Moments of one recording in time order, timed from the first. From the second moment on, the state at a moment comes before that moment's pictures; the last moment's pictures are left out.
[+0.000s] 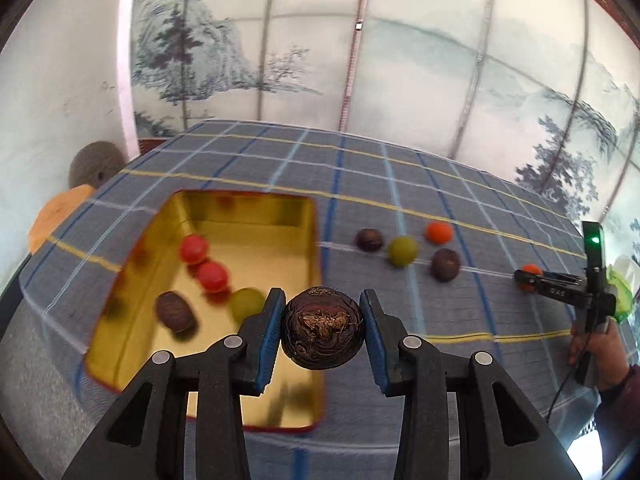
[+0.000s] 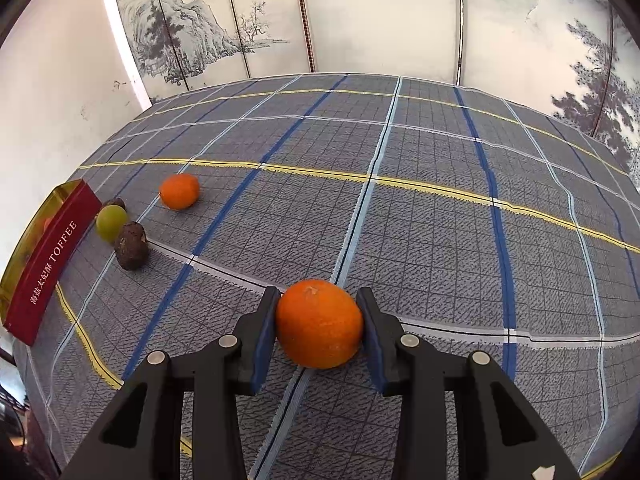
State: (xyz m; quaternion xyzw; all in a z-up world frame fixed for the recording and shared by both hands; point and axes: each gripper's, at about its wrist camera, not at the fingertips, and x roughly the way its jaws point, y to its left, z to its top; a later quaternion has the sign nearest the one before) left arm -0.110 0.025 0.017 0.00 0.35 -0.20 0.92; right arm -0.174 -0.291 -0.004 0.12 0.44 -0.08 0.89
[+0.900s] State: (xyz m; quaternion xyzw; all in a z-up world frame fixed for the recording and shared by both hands) left arm -0.090 0.069 -0.017 0.00 0.39 -0.14 0.91; right arm -0.173 -0.287 -0.005 0.11 0.44 -0.09 0.89
